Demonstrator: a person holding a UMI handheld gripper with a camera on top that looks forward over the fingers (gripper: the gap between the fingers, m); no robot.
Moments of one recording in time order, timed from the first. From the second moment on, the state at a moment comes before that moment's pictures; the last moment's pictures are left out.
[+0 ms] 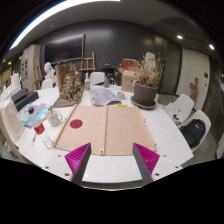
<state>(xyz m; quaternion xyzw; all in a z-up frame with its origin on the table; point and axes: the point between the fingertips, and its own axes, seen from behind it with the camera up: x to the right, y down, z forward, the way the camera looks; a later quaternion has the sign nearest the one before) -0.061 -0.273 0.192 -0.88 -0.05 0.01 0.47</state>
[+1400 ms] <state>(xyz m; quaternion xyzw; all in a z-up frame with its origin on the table) -0.463 -0.177 0.061 -0.83 -0.13 0.10 0.53</state>
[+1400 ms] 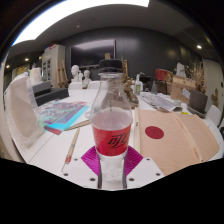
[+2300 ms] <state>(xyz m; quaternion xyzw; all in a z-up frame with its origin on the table) -0.663 -0.052 0.207 -0.66 0.36 0.62 0.25</state>
